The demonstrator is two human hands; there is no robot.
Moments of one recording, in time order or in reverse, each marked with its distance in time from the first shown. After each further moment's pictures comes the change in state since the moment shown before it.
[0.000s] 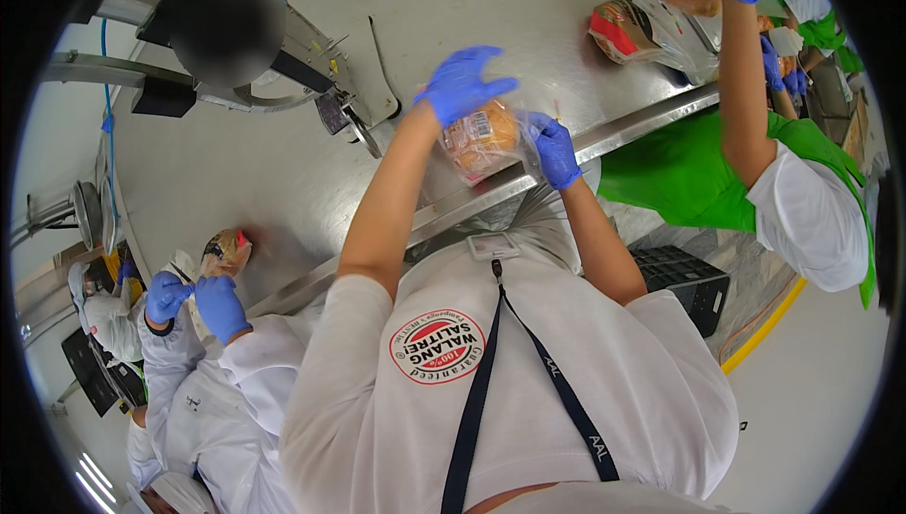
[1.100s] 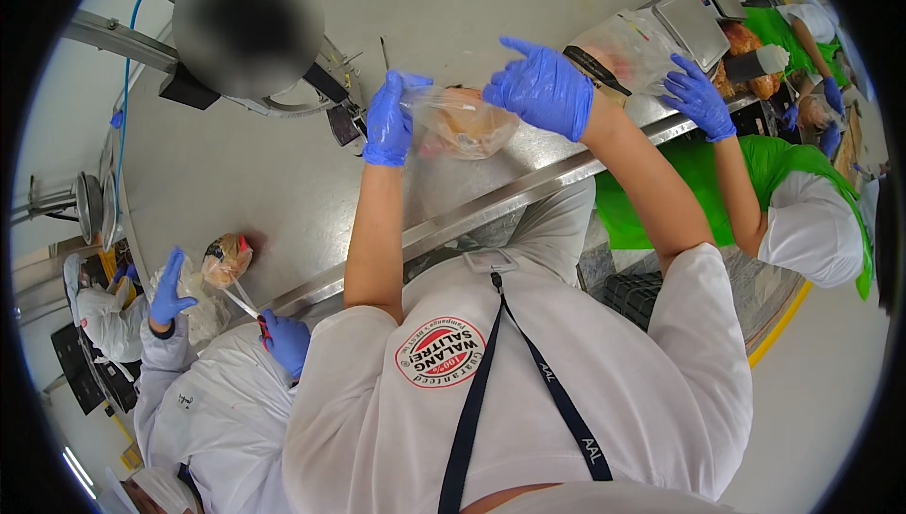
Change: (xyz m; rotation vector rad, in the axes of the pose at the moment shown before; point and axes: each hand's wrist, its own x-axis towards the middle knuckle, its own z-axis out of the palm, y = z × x) left_hand -0.059 -0.028 -0.053 -1.431 0.453 -0.321; right_hand 0.035 -0.220 0.060 -1.631 -0.586 -1.087
